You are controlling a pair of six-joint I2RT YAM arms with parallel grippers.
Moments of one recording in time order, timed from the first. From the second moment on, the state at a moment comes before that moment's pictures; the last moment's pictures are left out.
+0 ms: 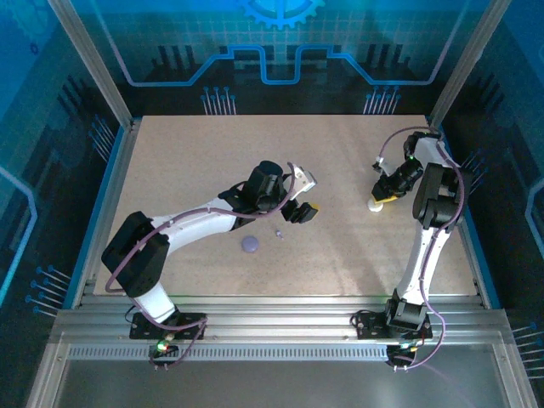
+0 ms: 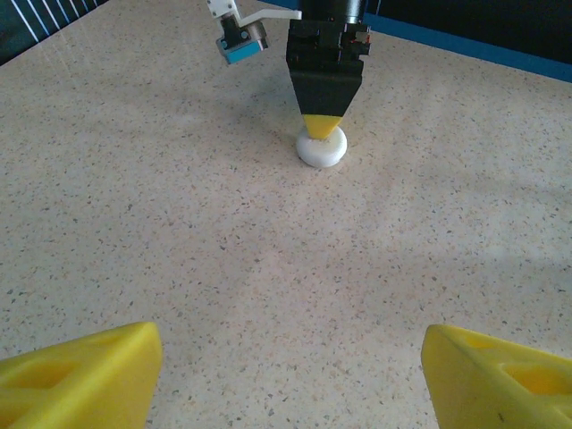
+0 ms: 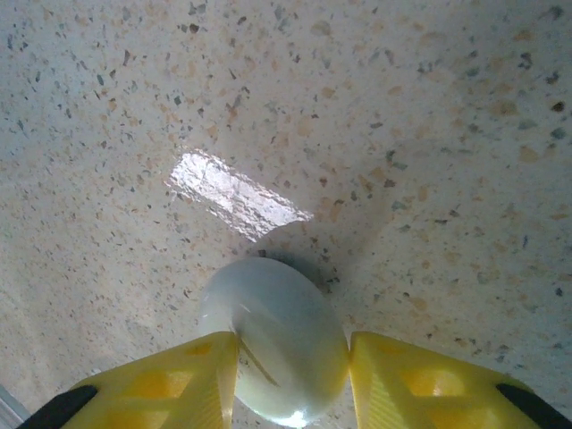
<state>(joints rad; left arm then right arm) -0.72 1.67 1.11 0.04 0.31 0.15 -0.23 2.28 1.81 -1.35 -0.38 -0.63</state>
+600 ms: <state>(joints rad) -0.72 1.67 1.12 0.04 0.31 0.15 -0.24 2.28 1.81 -1.34 -0.37 -0.62</state>
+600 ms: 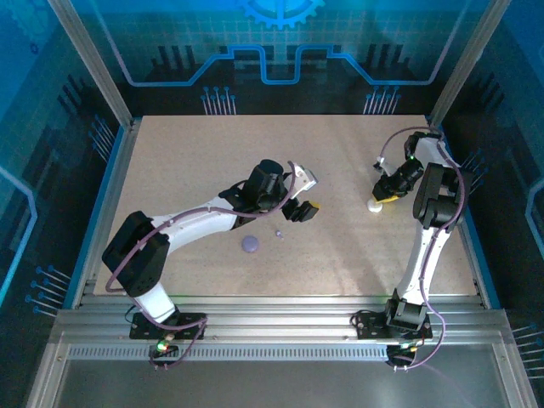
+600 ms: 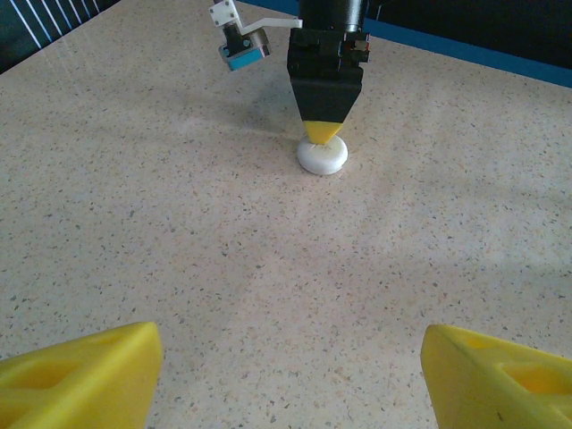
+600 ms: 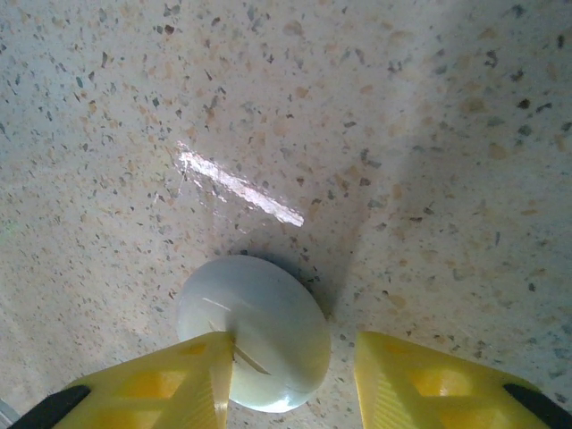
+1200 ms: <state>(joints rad) -0.72 1.55 1.08 0.01 0.29 0.08 -0.22 2.08 1.78 -1.32 -0.42 -0.57</state>
